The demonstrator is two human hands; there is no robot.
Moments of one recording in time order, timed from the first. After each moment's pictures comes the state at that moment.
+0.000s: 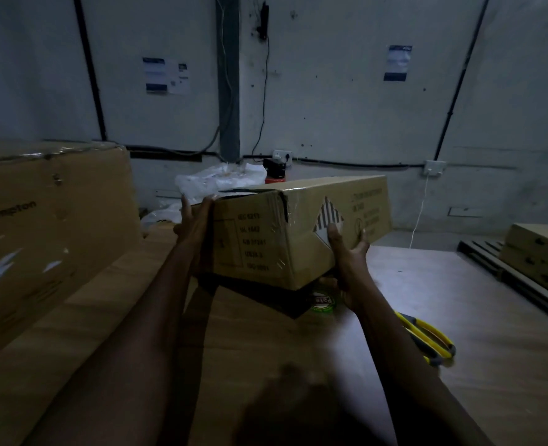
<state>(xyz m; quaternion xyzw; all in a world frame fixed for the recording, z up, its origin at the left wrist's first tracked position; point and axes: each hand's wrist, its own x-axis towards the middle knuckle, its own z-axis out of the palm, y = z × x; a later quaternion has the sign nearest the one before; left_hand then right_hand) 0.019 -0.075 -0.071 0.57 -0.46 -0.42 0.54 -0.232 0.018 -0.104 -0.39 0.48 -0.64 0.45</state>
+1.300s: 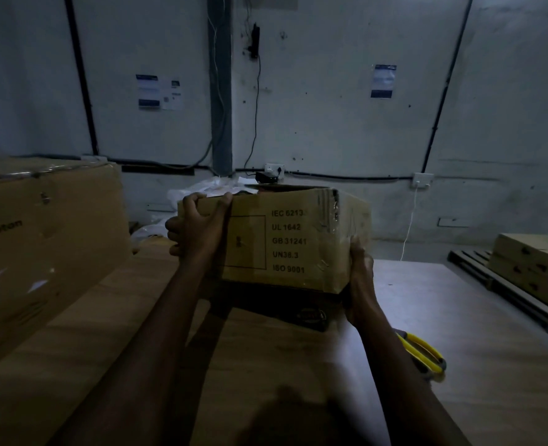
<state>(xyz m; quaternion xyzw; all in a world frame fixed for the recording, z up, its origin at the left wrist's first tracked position) -0.013 -0.037 -0.034 0.59 -0.49 -0.24 0.60 -0.255 0.015 -0.109 -0.35 0.44 -0.71 0.41</state>
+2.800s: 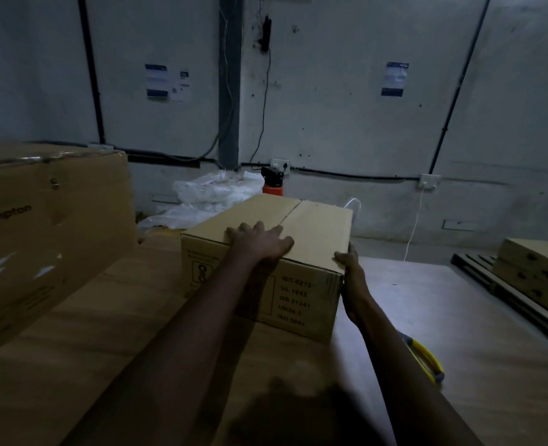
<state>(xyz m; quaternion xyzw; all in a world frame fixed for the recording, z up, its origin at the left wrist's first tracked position) -0.071 -0.061 -0.052 0.63 -0.78 -0.01 0.08 -0.244 0.007 -0.111 -0.46 0.46 -0.65 0.40</state>
